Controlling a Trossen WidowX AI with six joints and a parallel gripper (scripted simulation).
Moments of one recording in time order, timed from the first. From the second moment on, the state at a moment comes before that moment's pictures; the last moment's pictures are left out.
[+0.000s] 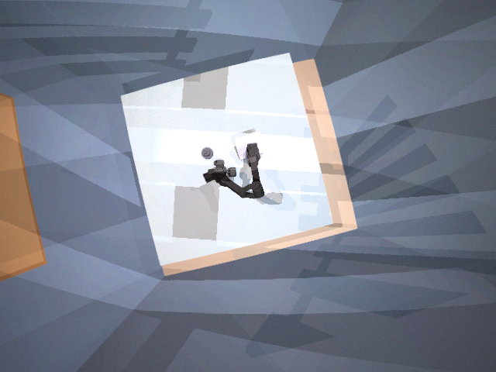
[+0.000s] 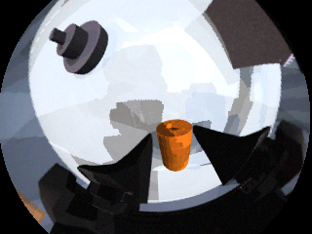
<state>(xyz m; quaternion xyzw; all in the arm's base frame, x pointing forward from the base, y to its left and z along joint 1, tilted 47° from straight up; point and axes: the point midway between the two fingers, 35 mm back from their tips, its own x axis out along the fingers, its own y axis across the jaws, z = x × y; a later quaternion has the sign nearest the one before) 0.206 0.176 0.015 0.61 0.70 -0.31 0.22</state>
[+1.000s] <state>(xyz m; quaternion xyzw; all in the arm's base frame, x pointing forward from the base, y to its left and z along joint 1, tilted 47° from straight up) 0.207 0.176 0.021 0.59 0.68 -0.34 0.26</state>
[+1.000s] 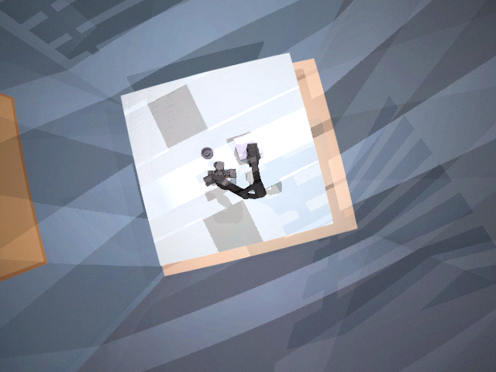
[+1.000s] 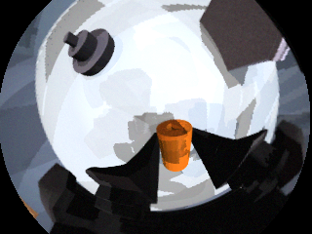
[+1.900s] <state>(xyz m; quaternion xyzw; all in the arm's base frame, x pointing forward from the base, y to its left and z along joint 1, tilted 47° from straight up) 0.211 0.186 0.050 0.50 0.61 -0.47 0.41</state>
